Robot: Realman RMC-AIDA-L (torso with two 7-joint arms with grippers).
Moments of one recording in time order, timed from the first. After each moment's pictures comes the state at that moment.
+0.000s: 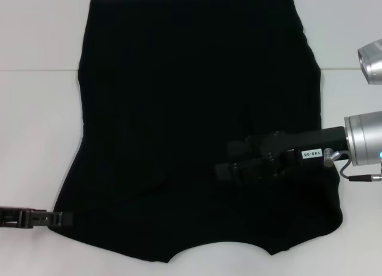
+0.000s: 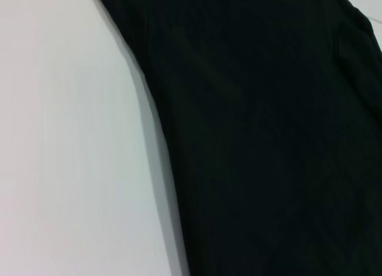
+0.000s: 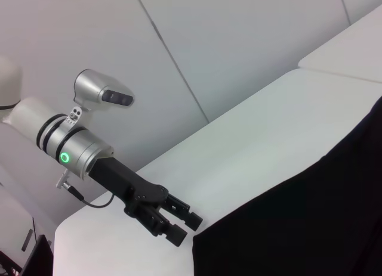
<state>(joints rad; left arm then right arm) -0.46 -2.06 0.39 0.91 2.56 1.63 -2.03 0.74 2.06 -0.83 -0.62 -2.05 -1.57 1.77</state>
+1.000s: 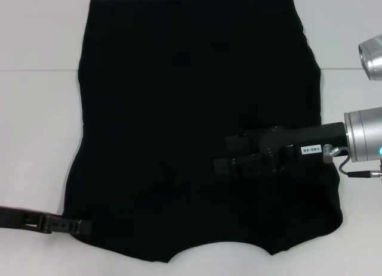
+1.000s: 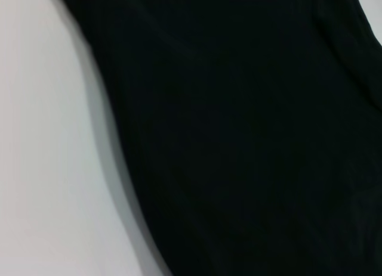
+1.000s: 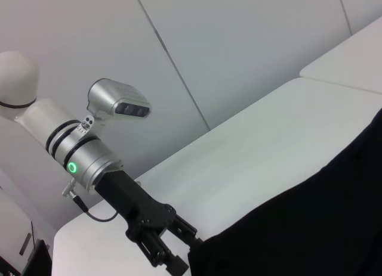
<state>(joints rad) -0.51 -2.07 0.46 0.88 2.60 1.63 -2.05 0.75 2.06 -0.82 -0.63 -2.04 -1.57 1.77</state>
